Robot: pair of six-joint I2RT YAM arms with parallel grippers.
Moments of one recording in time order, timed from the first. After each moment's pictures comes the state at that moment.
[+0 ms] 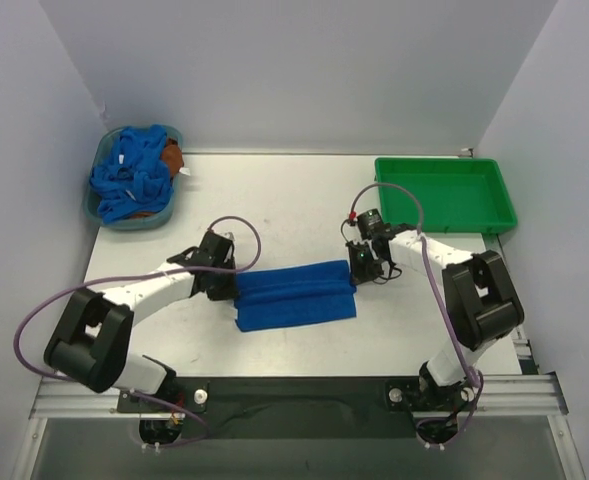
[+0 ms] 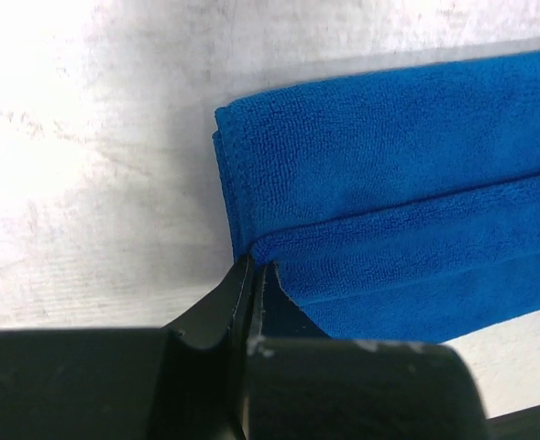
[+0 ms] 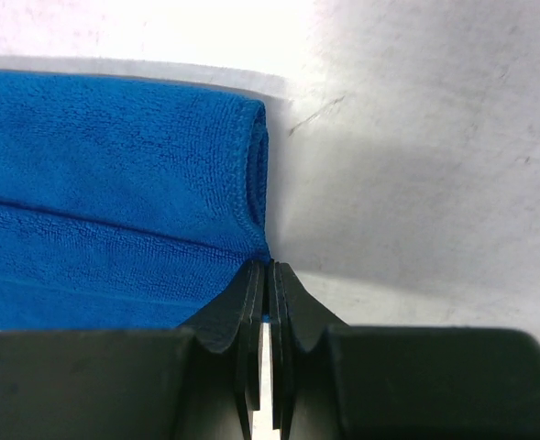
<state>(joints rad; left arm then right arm) -0.48 1.40 0.69 -0.39 0.02 -0.57 0.41 1.65 0.92 -0.49 -0.10 0.24</state>
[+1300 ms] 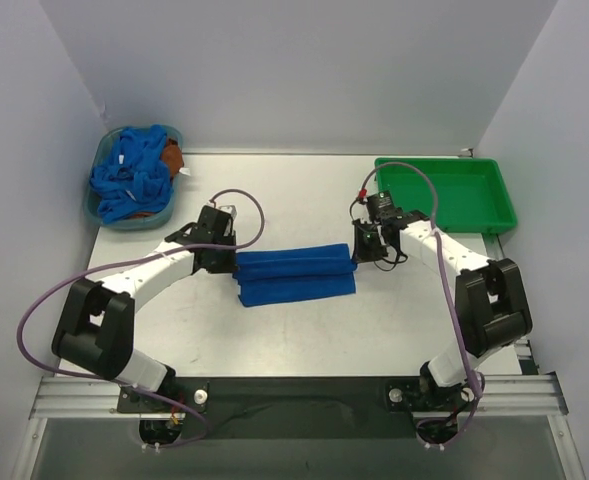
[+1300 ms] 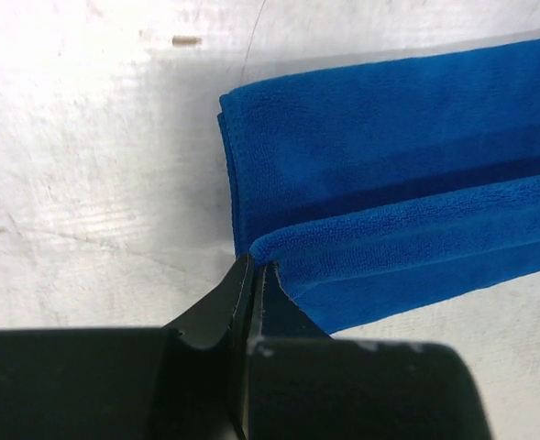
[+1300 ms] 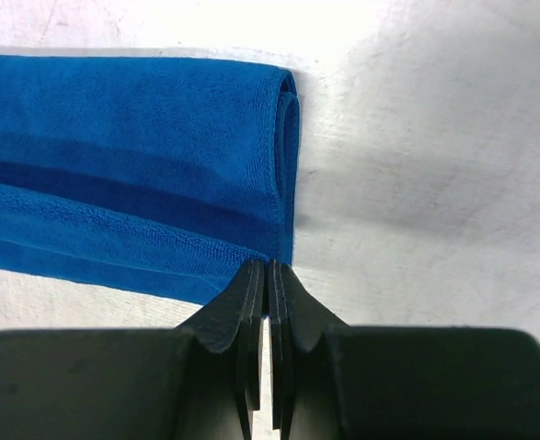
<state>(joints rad) -0.42 1.49 0.94 -0.44 -0.03 -0.41 0.34 1.61 1.05 -0.52 -0.10 0.27</state>
